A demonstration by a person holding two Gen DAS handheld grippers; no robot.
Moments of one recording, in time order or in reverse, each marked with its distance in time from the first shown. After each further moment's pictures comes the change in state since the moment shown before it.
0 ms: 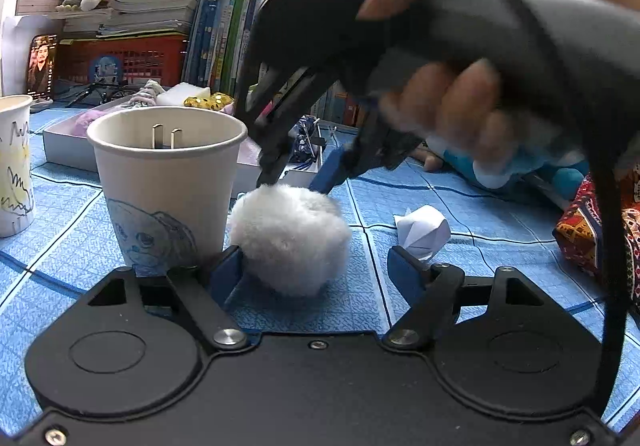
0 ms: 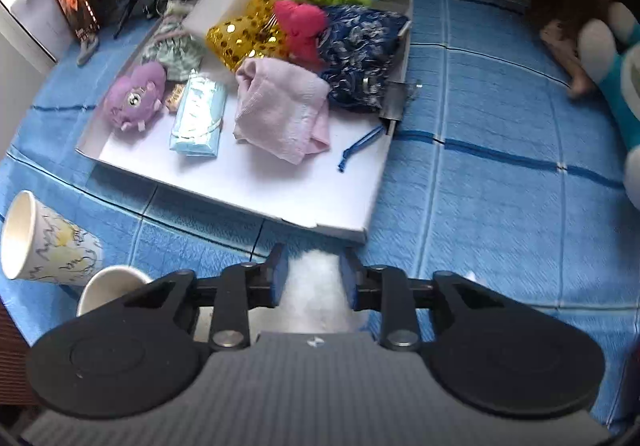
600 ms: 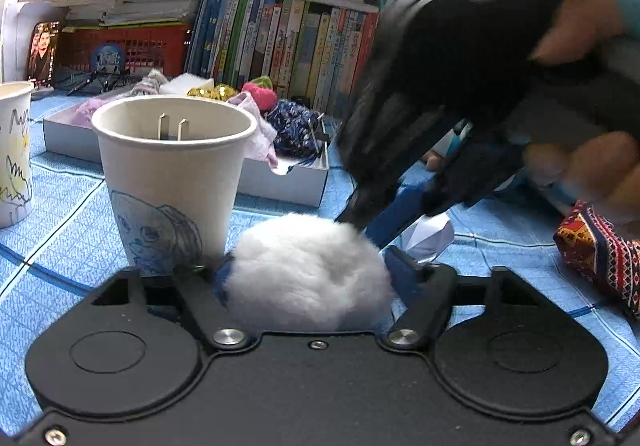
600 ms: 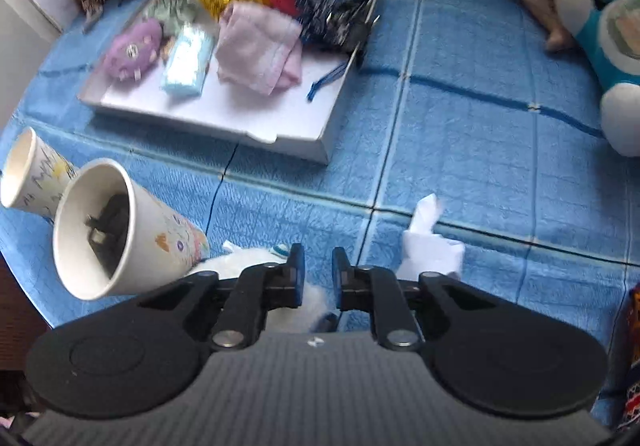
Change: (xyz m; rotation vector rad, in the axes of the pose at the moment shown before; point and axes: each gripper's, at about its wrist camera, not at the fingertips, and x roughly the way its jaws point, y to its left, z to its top) left arm 0.004 0.007 0.001 -0.038 0.028 -0.009; right arm -0.035 -0.036 -0.043 -0.001 -0.004 0.045
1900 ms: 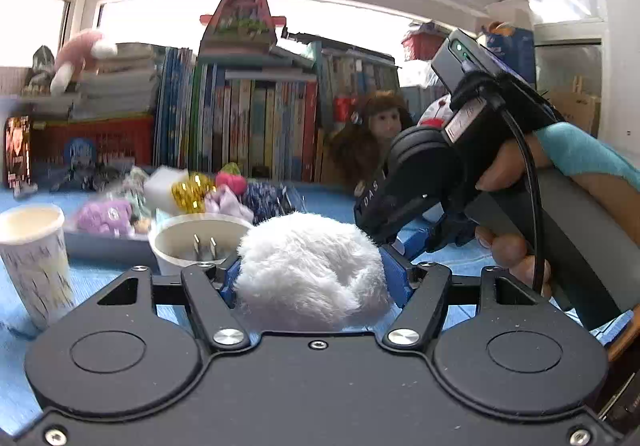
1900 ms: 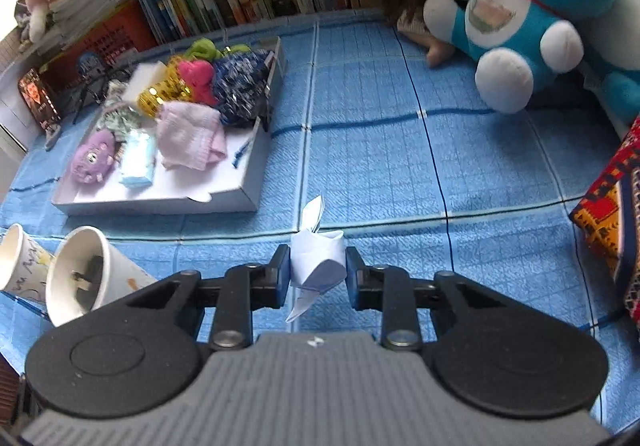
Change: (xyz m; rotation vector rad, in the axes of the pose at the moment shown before) left arm -0.094 0.011 0.025 0.201 -0.168 -0.134; right arm -0.036 -0.019 -0.044 0.228 -0.284 -0.104
